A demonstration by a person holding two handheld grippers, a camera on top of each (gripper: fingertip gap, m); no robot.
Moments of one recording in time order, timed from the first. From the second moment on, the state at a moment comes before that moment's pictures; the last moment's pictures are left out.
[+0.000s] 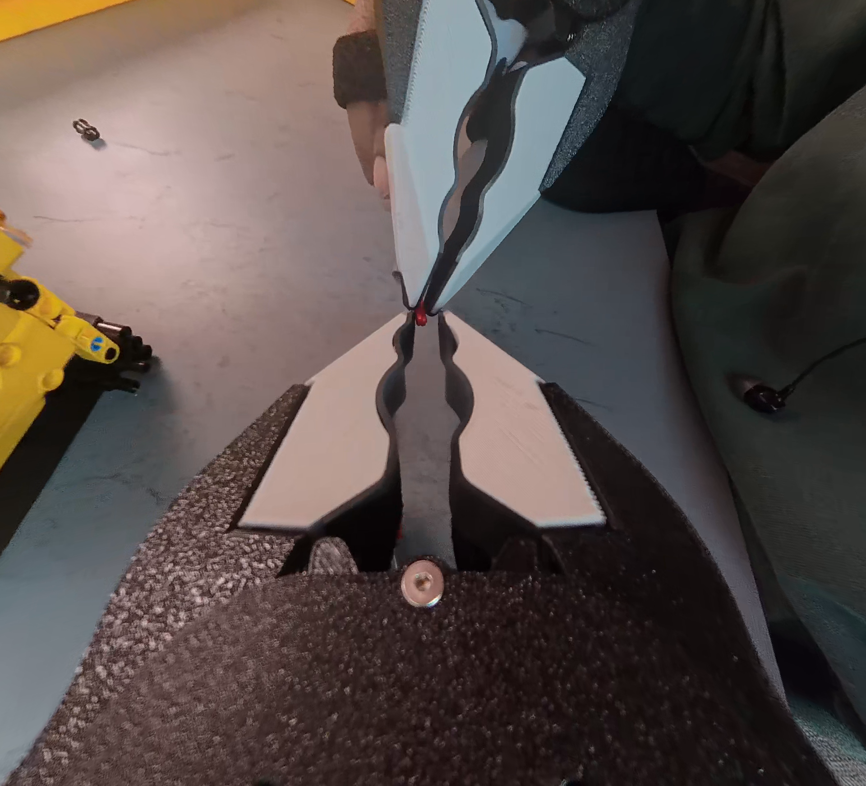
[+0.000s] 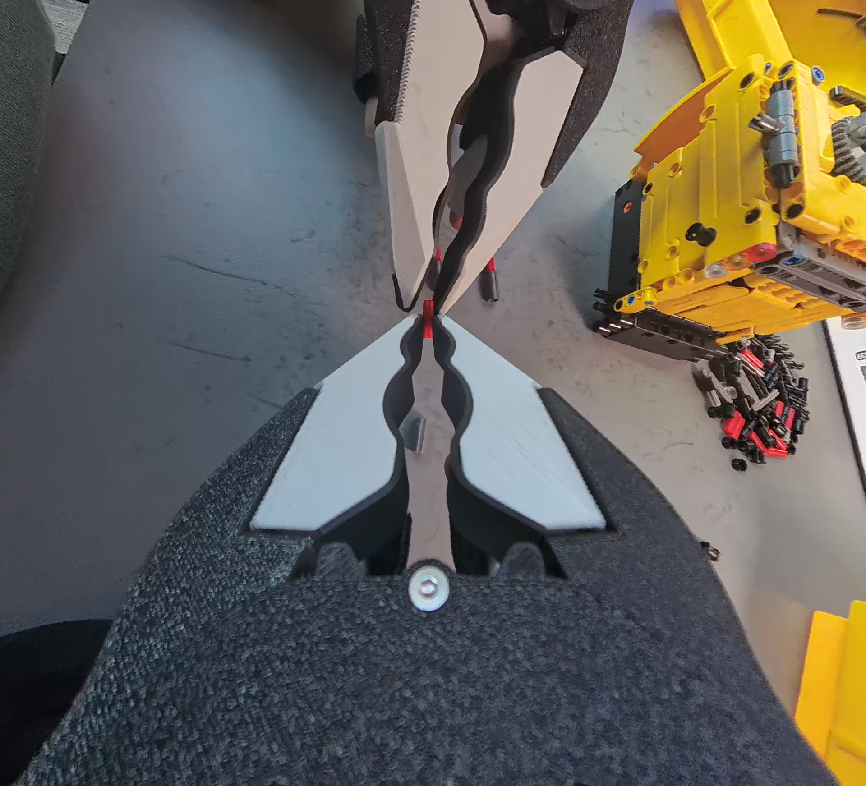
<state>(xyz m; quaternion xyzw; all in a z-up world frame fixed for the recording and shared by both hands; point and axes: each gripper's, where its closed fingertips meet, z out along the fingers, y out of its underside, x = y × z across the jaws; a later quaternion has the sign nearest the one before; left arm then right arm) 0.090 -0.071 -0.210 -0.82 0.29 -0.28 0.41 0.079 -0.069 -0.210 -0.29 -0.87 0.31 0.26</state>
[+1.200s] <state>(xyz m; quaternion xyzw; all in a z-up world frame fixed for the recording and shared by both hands) 0.093 -0.070 -0.224 -0.83 0.33 -0.21 0.40 0.104 -0.045 -0.242 -0.35 -0.87 0.30 0.17</state>
